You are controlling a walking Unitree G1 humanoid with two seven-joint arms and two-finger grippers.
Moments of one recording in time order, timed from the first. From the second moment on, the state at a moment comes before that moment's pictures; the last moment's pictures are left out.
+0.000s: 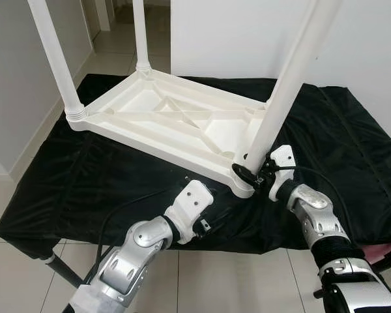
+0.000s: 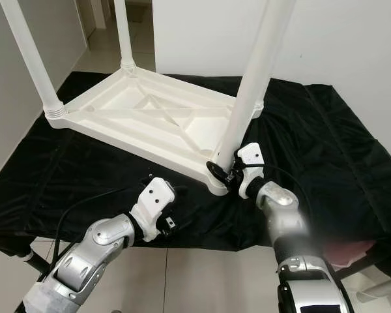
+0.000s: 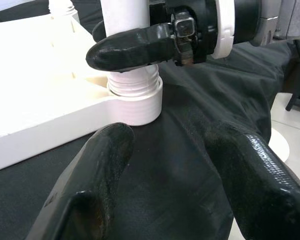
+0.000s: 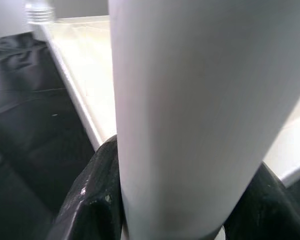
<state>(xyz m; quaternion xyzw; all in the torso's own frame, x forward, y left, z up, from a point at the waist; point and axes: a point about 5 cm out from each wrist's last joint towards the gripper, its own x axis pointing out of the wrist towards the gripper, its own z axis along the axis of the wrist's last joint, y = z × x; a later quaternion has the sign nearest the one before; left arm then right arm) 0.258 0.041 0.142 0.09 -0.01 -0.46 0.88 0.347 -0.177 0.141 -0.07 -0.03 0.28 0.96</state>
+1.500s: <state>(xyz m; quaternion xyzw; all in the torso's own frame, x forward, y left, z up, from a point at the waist) 0.255 0.034 0.140 0.08 -0.01 -0.47 0.88 0.320 -0.148 0.140 0.03 -0.04 -0.01 1.00</state>
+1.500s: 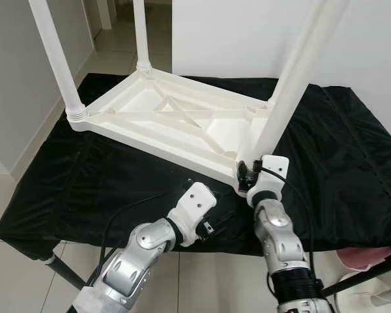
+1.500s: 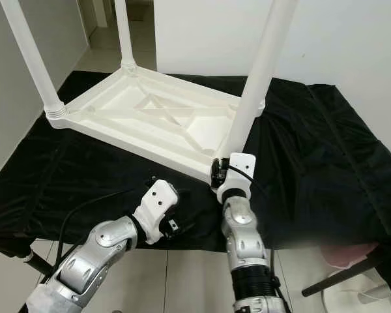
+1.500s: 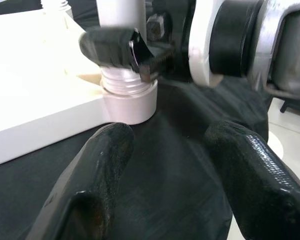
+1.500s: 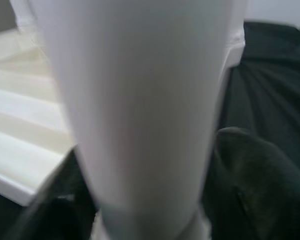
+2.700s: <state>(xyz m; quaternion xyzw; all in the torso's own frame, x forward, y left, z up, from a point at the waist) 0.259 0.034 0.144 0.09 -0.02 -0.47 0.88 0.343 -0.174 0.137 -0.07 -0.04 0.31 0.95</state>
